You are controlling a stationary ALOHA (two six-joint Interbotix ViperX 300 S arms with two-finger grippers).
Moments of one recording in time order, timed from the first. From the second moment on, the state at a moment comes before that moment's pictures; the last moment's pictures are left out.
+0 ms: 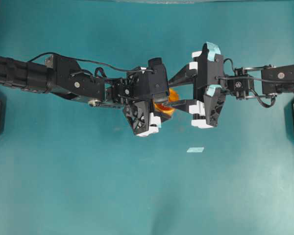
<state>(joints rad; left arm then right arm) 0.06 0.30 0.44 0.02 -0.05 -0.09 -0.12 -0.14 0.82 -0.23 -0.23 0.19</state>
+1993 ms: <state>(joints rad) 0.07 0.29 0.48 0.02 -0.15 -0.07 -0.08 -0.14 0.79 -0.24 -0.33 0.19</state>
